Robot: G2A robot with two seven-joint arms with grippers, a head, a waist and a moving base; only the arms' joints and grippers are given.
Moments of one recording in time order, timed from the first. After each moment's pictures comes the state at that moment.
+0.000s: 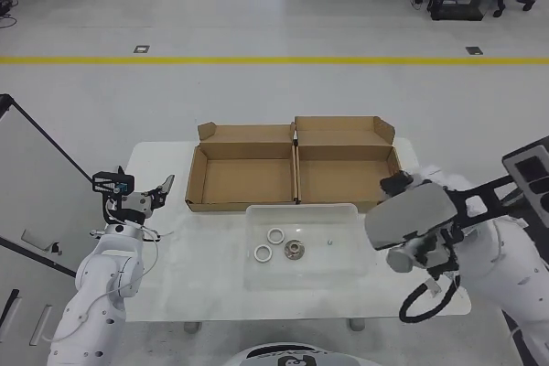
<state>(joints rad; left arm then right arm) 1.73 -1.15 -1.60 -1.80 1.33 0.00 0.00 -0.96 -0.86 0.90 -2.16 -0.36 -1.01 -0.51</state>
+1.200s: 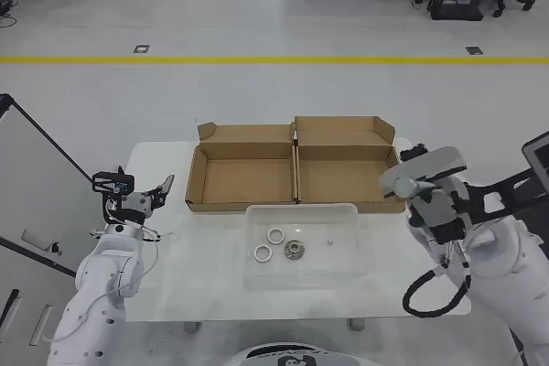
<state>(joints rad) 1.73 -1.15 -1.60 -1.80 1.33 0.00 0.00 -1.18 -0.84 1.15 -2.17 -0.28 -0.88 -0.30</state>
